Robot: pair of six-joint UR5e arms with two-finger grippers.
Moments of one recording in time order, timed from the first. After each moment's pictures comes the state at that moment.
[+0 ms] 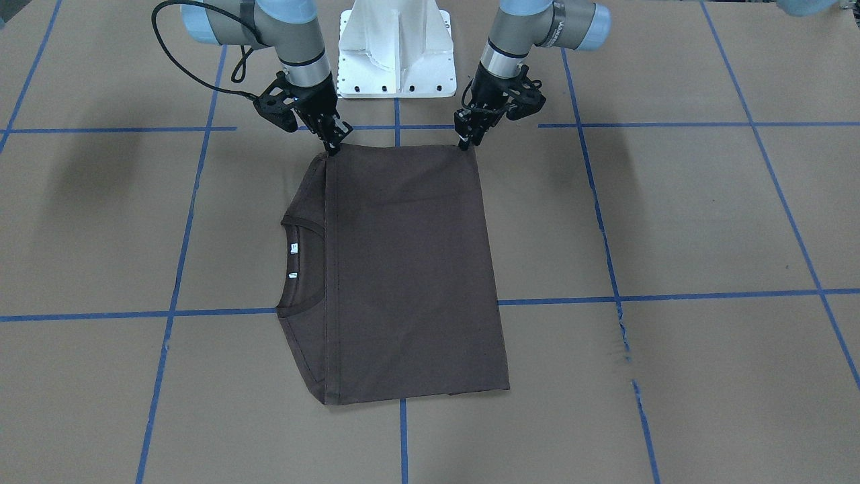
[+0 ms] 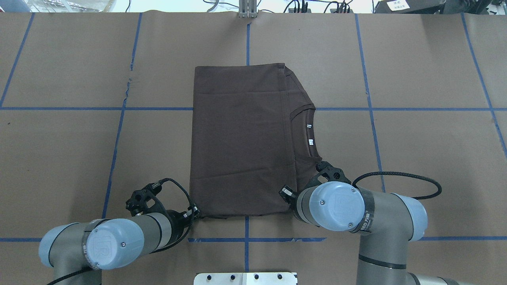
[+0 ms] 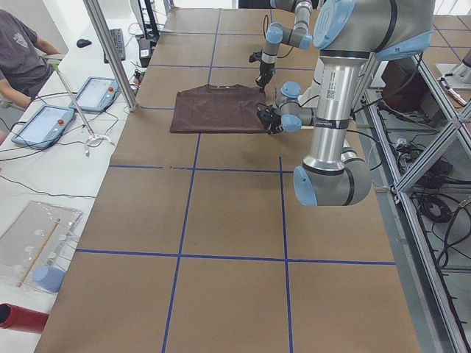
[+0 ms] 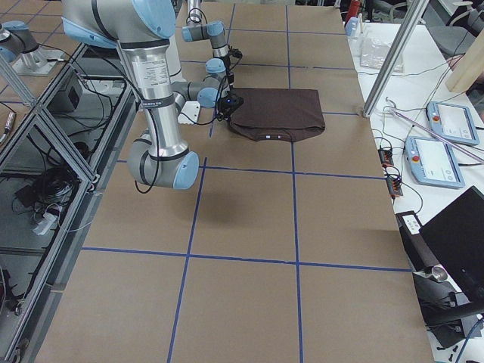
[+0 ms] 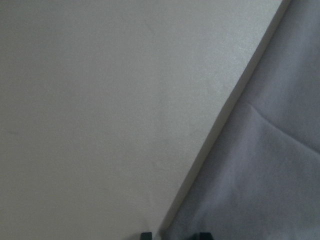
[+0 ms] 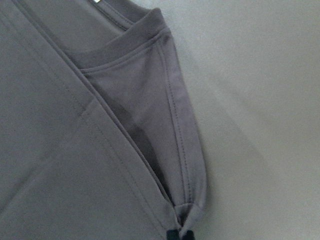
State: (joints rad) left arm -0.16 -1.83 -1.91 -2.01 -1.47 -2.07; right arm 0.26 -1.20 1.94 -1.46 1.62 2.11
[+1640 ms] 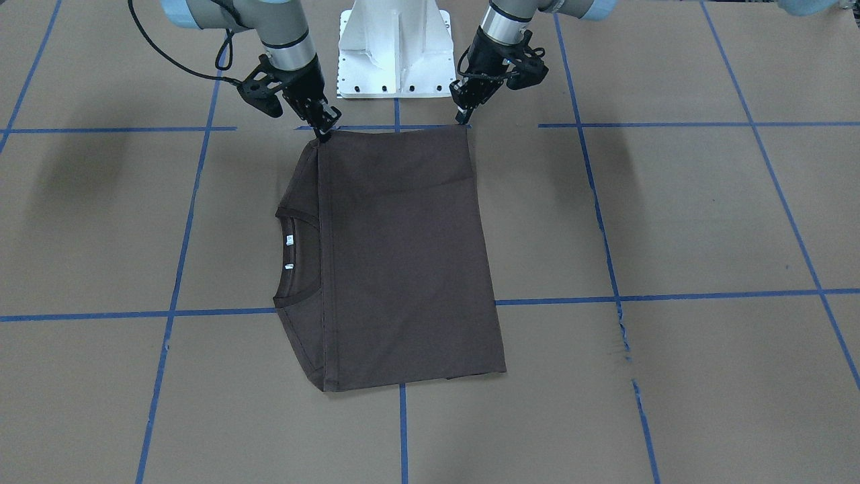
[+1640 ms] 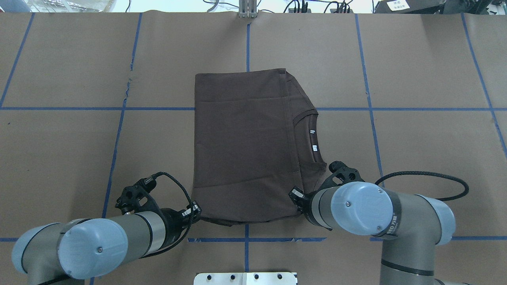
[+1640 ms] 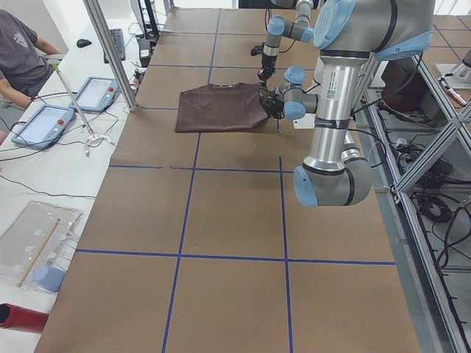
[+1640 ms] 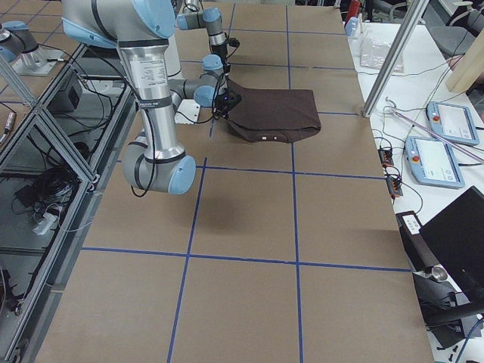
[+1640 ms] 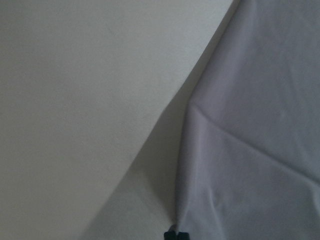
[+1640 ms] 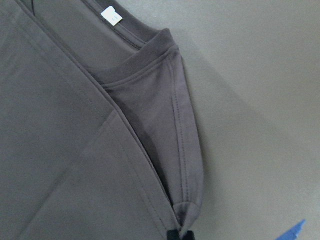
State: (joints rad) left arm -0.15 -1.82 -2.12 -1.87 -1.47 -2.10; right arm 0.26 -1.29 2.09 -1.47 1.66 2.11
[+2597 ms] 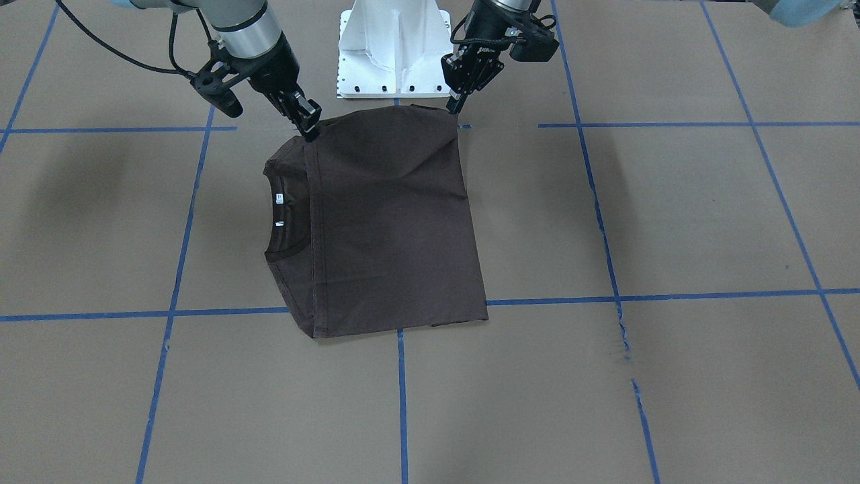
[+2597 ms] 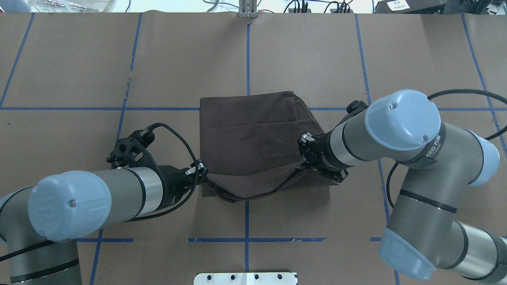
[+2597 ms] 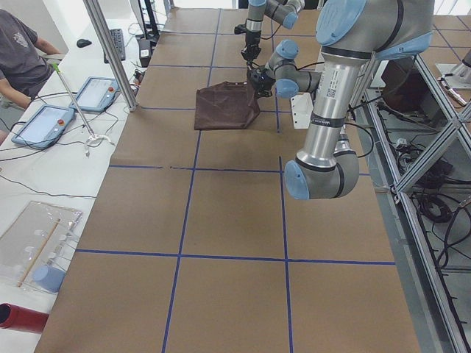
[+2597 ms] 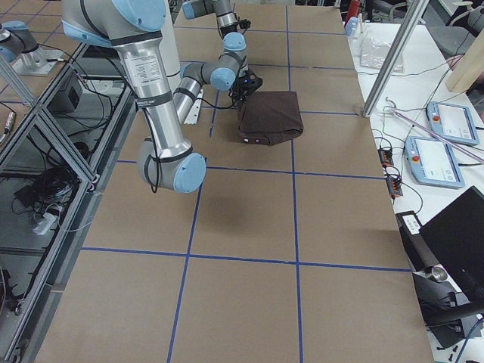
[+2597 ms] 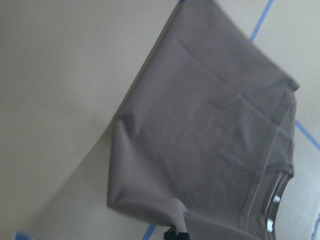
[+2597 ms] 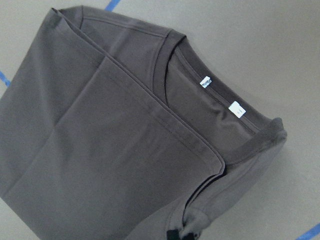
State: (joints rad) left arm -0.33 -1.96 -2.17 -1.77 -1.52 -1.94; right arm 0.55 -1.16 2.08 -1.55 1.92 2.03
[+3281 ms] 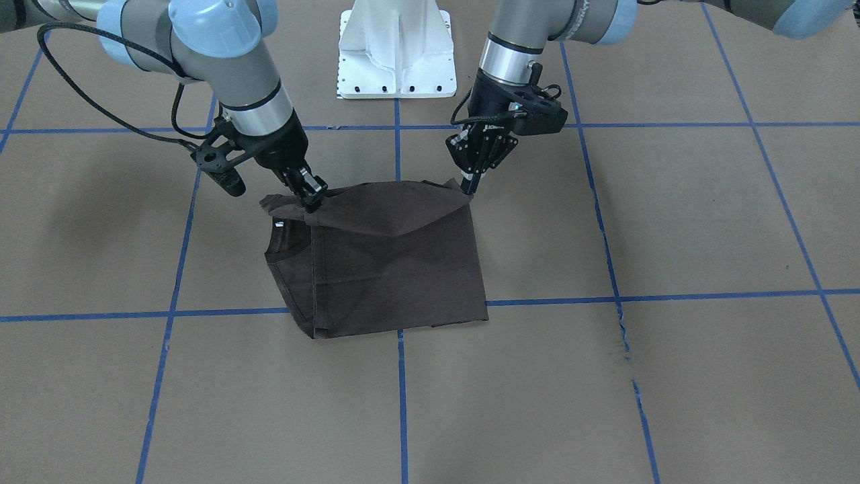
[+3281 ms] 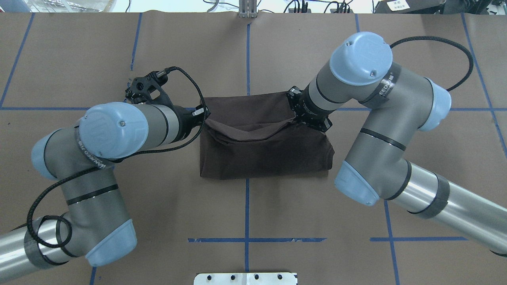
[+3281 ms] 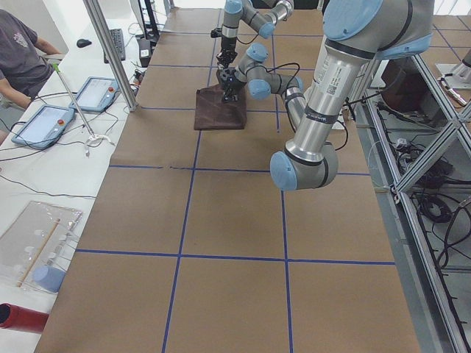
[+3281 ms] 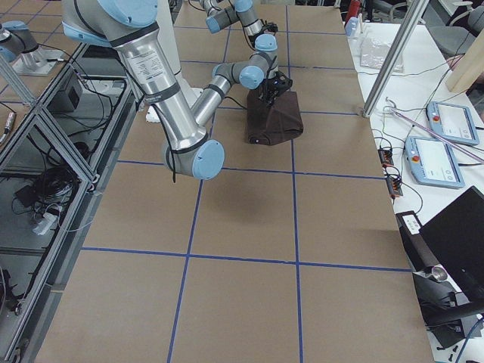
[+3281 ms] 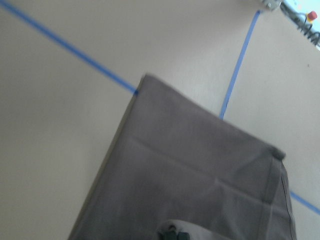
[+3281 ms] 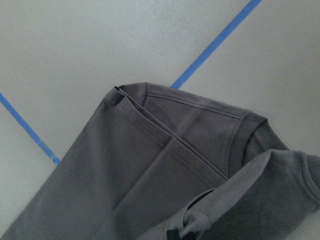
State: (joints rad) left arm -0.53 -2.09 -1.88 -1.83 -1.53 -1.70; right arm 0.68 -0.96 1.77 -1.53 1.94 1.93
